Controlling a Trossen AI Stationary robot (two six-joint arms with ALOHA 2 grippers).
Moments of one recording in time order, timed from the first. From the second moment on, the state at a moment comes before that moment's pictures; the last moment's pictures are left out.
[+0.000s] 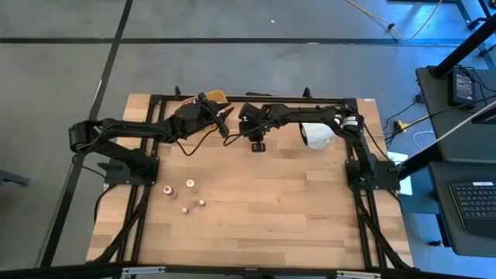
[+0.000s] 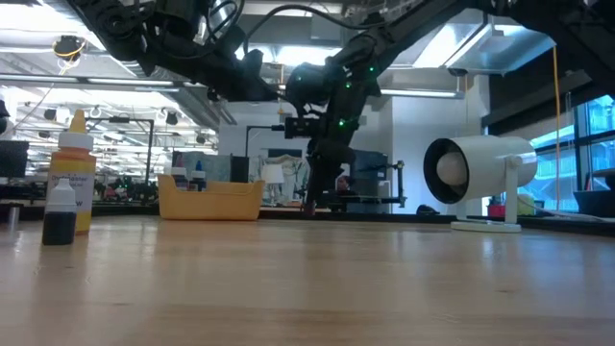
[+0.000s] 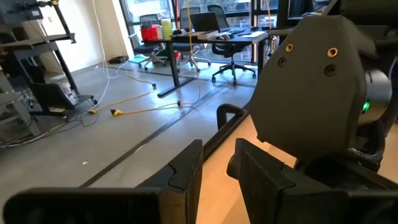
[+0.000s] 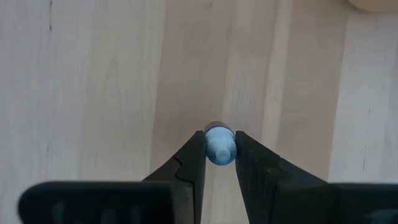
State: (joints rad) left arm 0.39 1.29 0.62 0.56 -0.29 0.07; right arm -0.32 2.13 1.63 -0.66 -0.03 -0.44
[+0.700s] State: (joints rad) left arm 0.39 1.29 0.62 0.56 -0.29 0.07; right arm -0.32 2.13 1.63 -0.65 -0.03 -0.43
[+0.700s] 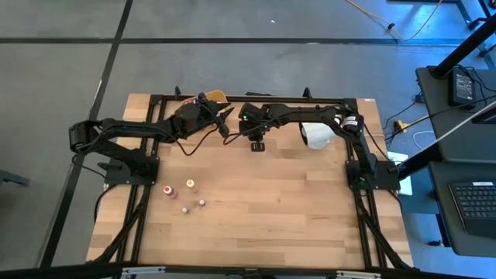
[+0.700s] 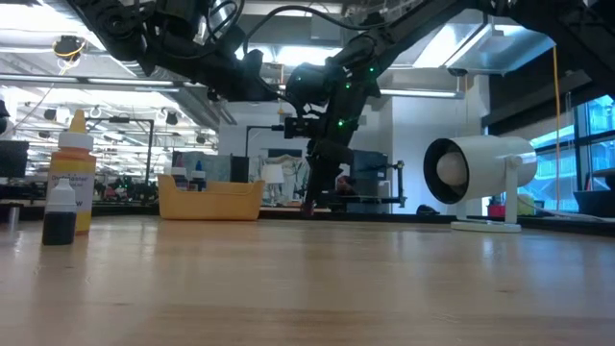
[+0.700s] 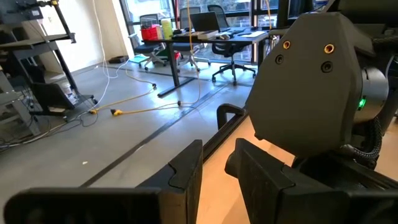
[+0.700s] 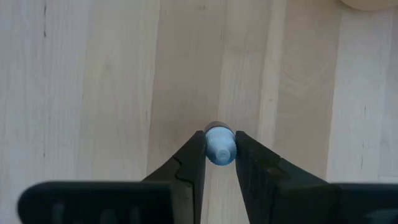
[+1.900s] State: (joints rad) left arm 0.39 1.29 0.62 0.56 -0.29 0.06; right arm -0.20 1.54 1.17 -0.47 0.20 -0.24
